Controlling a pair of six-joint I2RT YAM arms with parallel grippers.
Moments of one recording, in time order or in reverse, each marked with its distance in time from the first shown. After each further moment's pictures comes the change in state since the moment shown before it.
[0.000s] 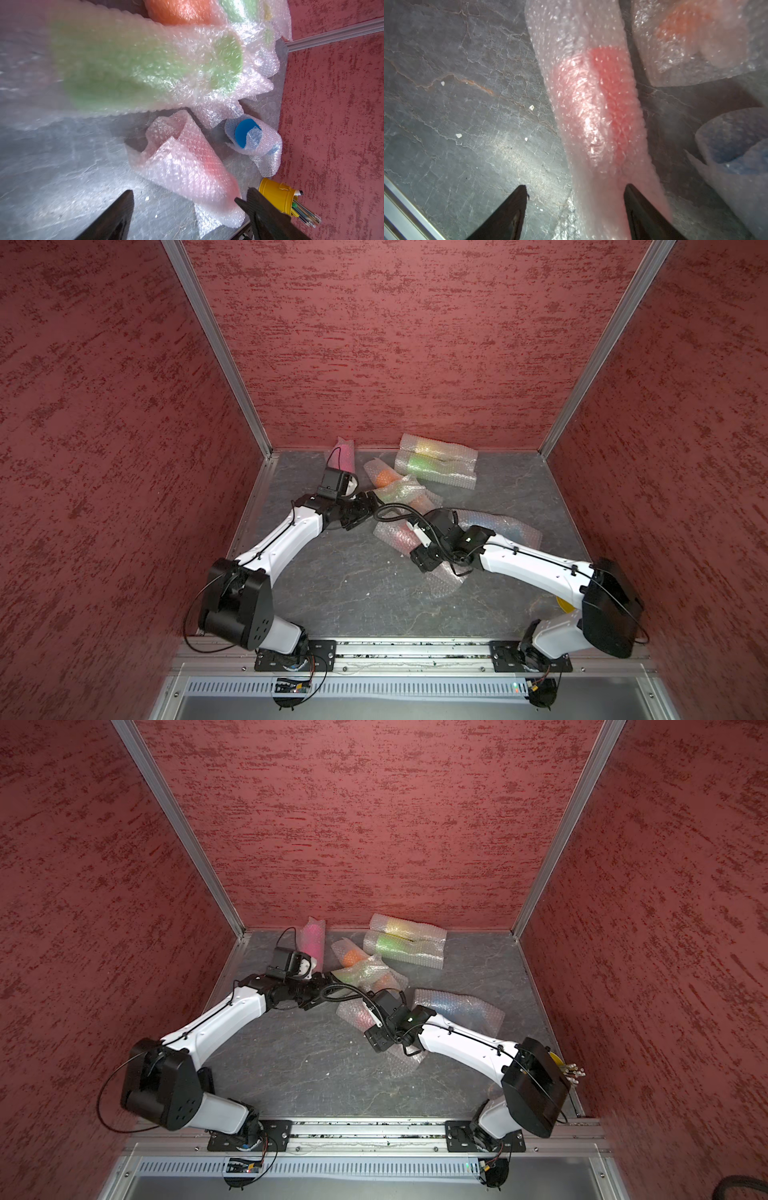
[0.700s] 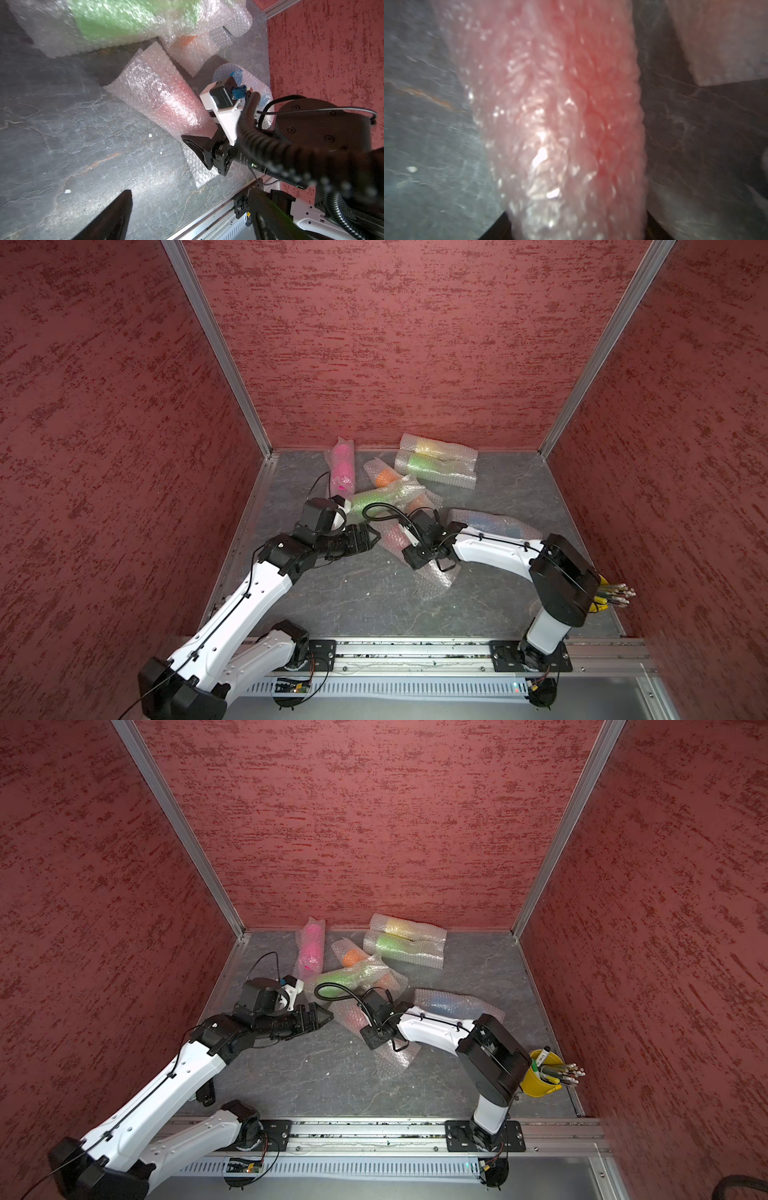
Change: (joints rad) left arm -0.114 -0.465 -0.171 -0.206 -0.065 0.046; right arm -0.024 0.232 0.048 0.117 -0.116 0.085
